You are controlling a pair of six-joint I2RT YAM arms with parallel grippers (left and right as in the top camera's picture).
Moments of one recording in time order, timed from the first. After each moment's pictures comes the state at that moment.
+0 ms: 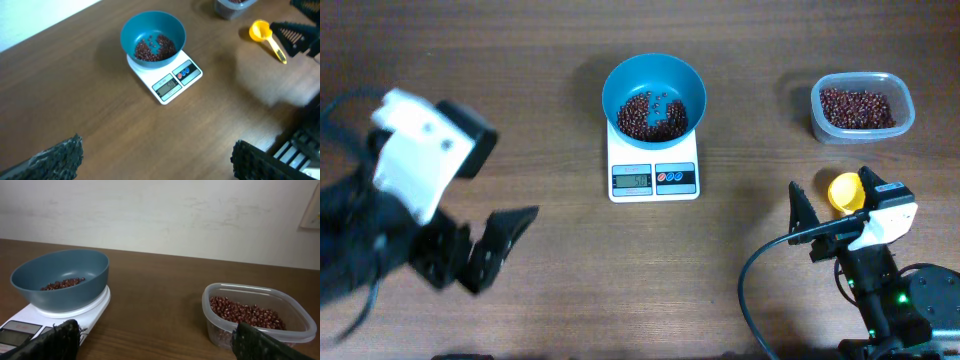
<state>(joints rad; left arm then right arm) -0.04 0.87 1.38 -1.32 0.44 0.44 -0.05 0.01 0.01 -0.06 -0.23 -0.03</state>
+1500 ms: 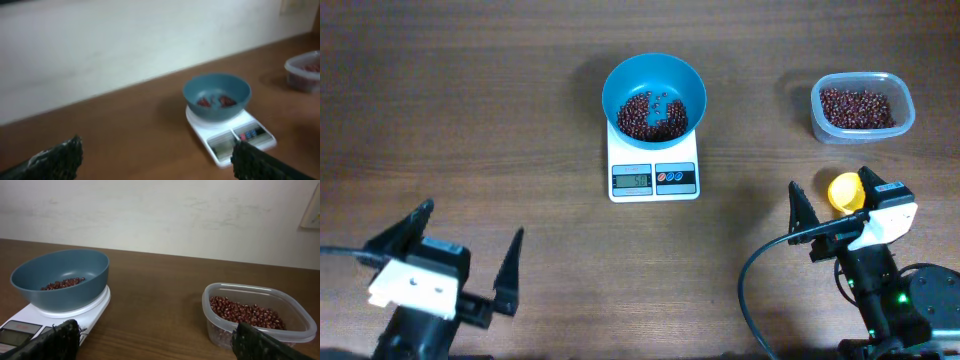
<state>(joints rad) -0.04 0.01 0.57 -0.69 0.22 0.21 -0.05 0.01 0.01 -0.06 -0.23 -0.03</state>
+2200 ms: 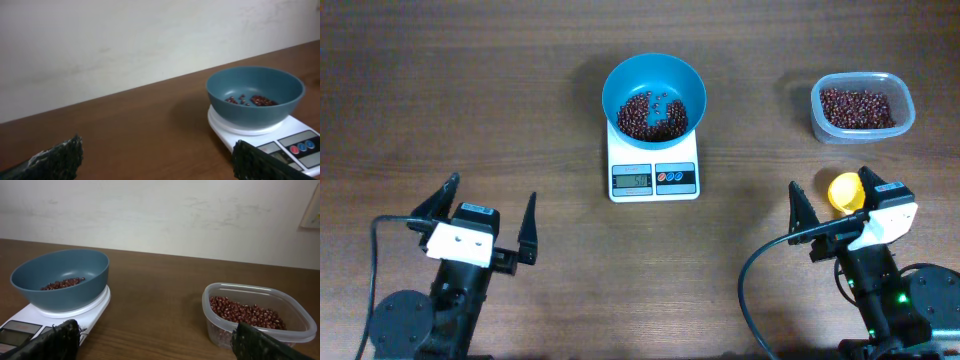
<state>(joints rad) -0.04 0.01 0.09 -0.11 0.15 0.20 -0.05 0.01 0.01 -0.06 -0.23 -0.03</state>
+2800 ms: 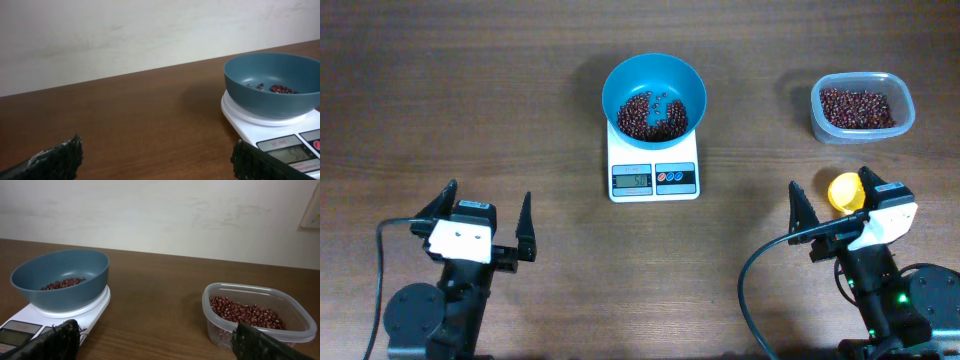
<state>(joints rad) -0.04 0.03 0.01 -0.07 0.07 0.15 -0.05 0.01 0.01 -0.06 -0.23 -0.03</state>
